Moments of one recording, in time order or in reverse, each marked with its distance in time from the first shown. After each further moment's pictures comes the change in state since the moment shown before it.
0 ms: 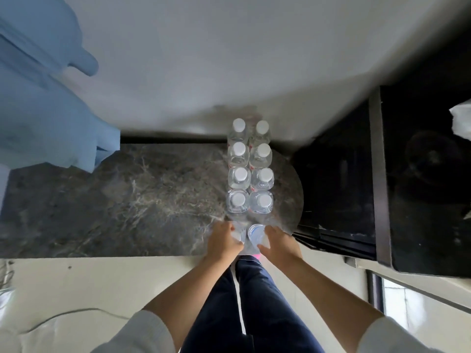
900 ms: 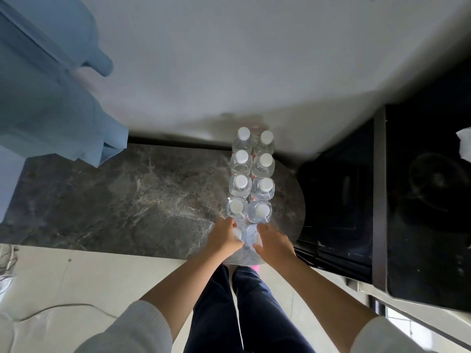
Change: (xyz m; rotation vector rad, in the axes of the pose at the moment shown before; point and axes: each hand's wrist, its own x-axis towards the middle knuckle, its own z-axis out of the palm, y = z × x) left_hand 0.015 0.025 -0.010 0.022 -0.080 -0.028; right_hand 0.021 0.001 -0.018 -0.095 -0.003 -0.131
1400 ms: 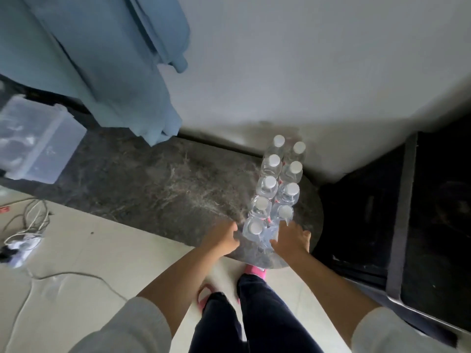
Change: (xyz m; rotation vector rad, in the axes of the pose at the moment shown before) left_hand -0.049 -0.042 -0.024 0.026 0.029 -0.051; right_hand -0.005 -0.018 -0.005 -0.228 0.057 0.134
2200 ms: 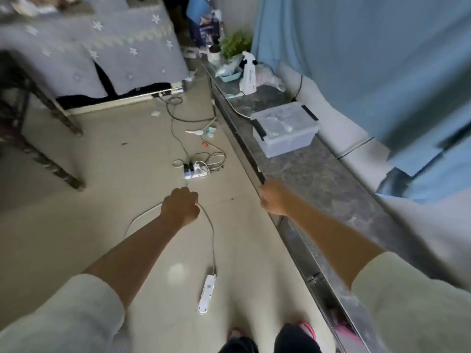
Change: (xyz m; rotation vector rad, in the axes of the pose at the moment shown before) left_hand -0.336 -0.414 -0.018 -0.153 0.580 -0.758; right_hand -0.217 -0.450 0.016 -0.654 0.235 -1.247
